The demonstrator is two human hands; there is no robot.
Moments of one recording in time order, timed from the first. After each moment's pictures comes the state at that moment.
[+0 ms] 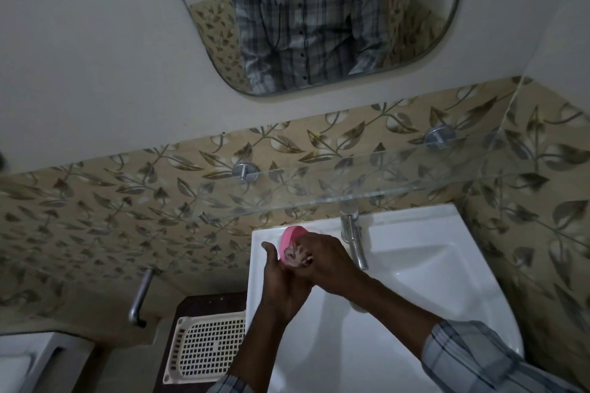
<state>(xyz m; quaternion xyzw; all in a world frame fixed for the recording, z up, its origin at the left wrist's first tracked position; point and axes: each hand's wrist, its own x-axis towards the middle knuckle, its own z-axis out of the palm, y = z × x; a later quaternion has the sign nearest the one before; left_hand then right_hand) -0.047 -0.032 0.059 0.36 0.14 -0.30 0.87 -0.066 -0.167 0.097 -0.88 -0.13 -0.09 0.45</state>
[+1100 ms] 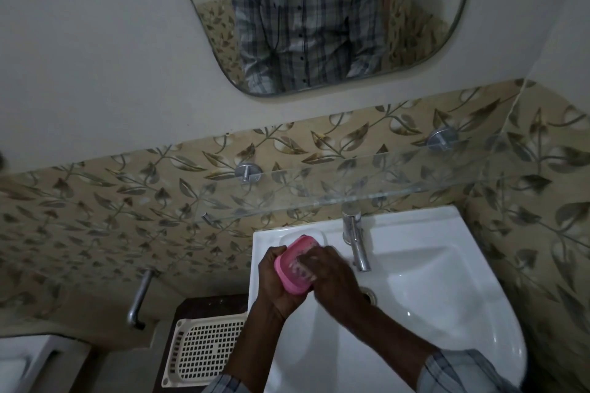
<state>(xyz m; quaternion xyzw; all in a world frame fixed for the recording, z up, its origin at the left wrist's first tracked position) -0.048 -0.024 0.085 0.29 0.23 -0.37 0.85 -0.088 -0.155 0.049 -0.91 -0.15 -0.22 0.33</state>
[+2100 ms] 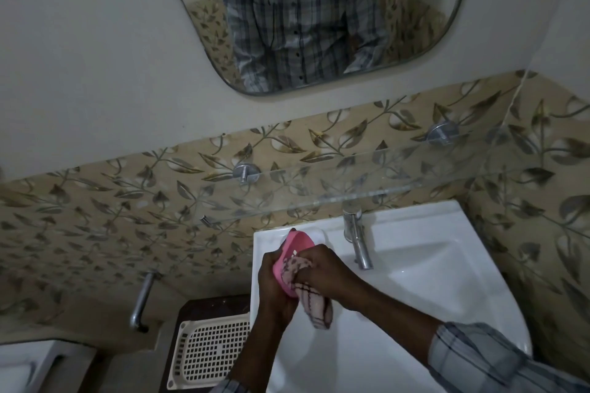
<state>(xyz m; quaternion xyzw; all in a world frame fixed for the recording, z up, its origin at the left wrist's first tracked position) -0.049 -0.025 0.072 0.45 0.19 -0.23 0.84 -0.071 -0.146 0.088 -0.76 0.02 0.14 0.63</state>
